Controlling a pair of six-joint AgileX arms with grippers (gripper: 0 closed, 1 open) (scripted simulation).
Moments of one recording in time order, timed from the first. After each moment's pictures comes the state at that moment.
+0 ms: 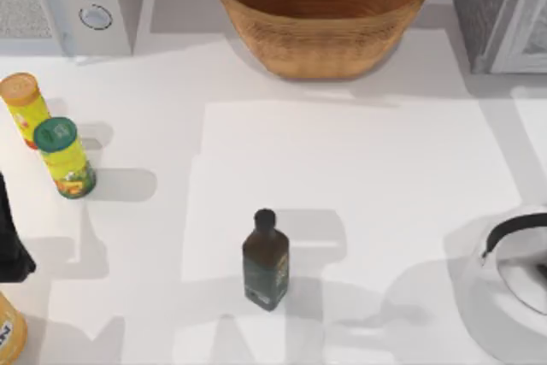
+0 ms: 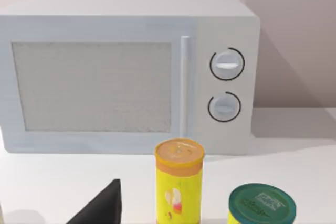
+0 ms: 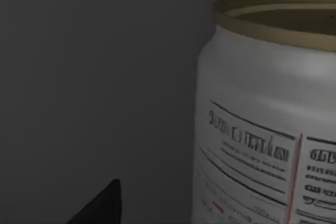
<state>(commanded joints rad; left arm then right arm) 0.00 0.00 0.00 0.00 0.00 0.00 0.11 1.80 2.19 -0.39 0.15 0.02</state>
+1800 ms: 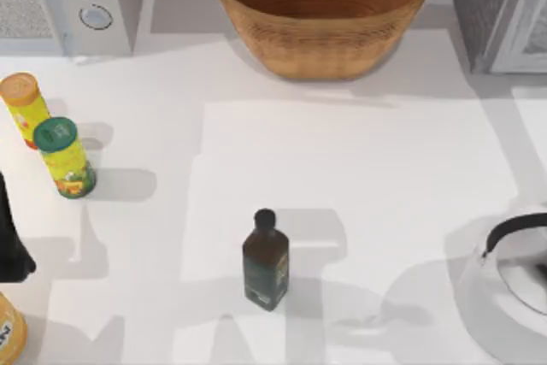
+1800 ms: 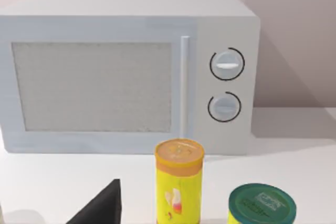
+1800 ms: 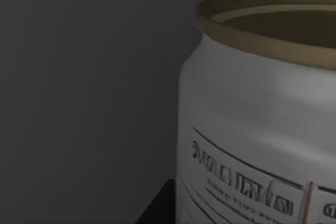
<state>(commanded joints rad) 0.00 0.00 0.00 0.00 0.00 0.00 0.11 1.85 2.27 -0.41 0.14 0.02</state>
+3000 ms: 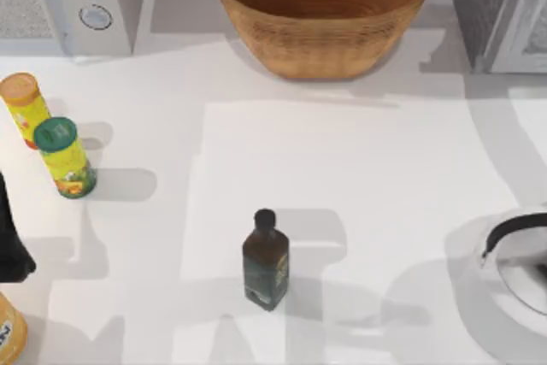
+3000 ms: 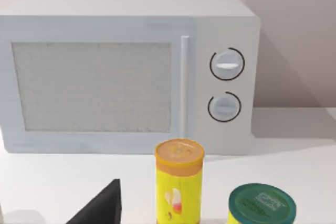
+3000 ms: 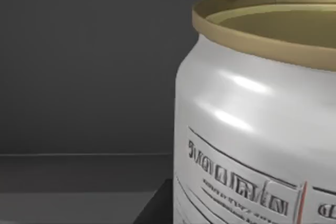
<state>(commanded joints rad) 0.00 0.00 0.00 0.00 0.00 0.00 0.21 1.37 2.08 -0.70 0.25 0.02</state>
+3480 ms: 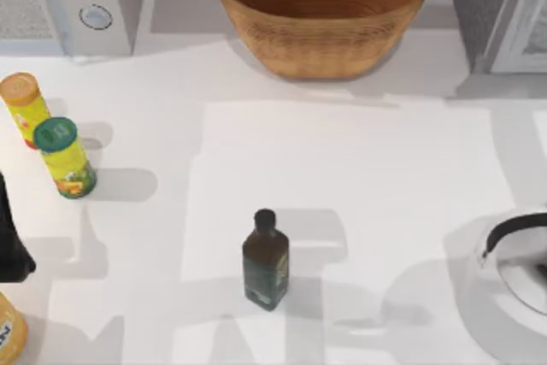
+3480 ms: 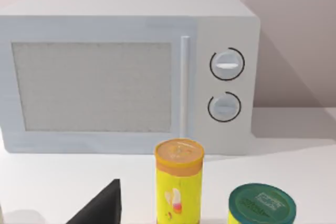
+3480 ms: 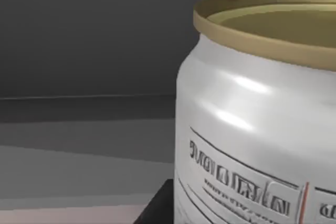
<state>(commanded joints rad) 0.00 0.00 0.00 0.00 0.00 0.00 0.15 1.06 1.60 -0.50 0.22 0.02</state>
